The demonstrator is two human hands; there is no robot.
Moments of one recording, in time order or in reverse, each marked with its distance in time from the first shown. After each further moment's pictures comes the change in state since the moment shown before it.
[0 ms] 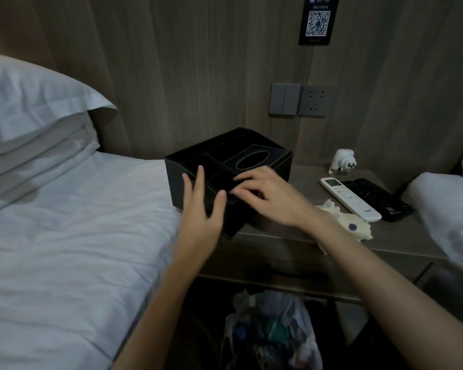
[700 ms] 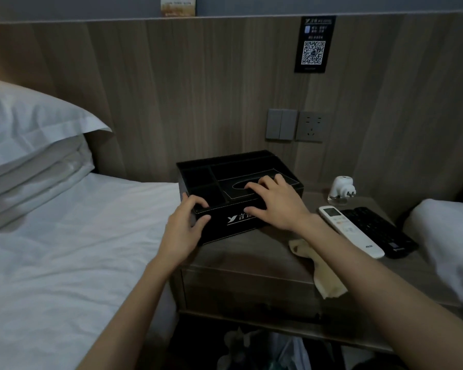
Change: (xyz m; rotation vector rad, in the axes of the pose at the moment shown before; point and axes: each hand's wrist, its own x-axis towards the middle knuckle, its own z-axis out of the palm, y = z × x) left_hand 0.076 -0.035 -0.003 0.169 -0.077 0.121; right_hand 0.047 0.088 0.003 -0.412 -0.009 0.152
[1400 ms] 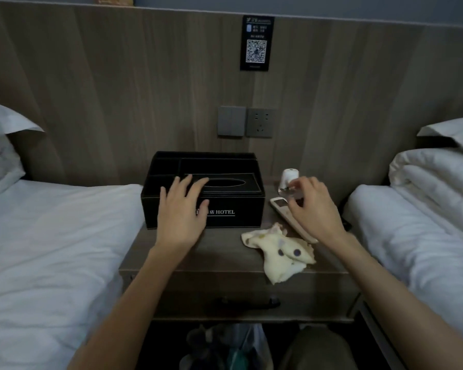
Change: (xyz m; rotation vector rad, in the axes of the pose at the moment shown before) left_hand 0.023 0.054 0.066 0.395 0.021 0.205; right_hand -0.114 0.077 -0.049 0.158 0.271 0.501
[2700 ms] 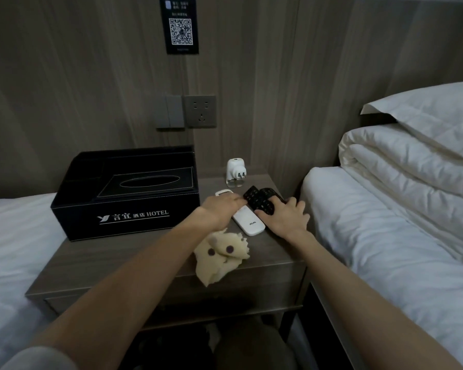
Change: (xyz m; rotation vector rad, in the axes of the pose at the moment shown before) left_hand 0.062 0.144 0.130 0.288 -0.791 0.507; right_hand -0.011 0.102 0.017 -0.143 -0.393 0.502
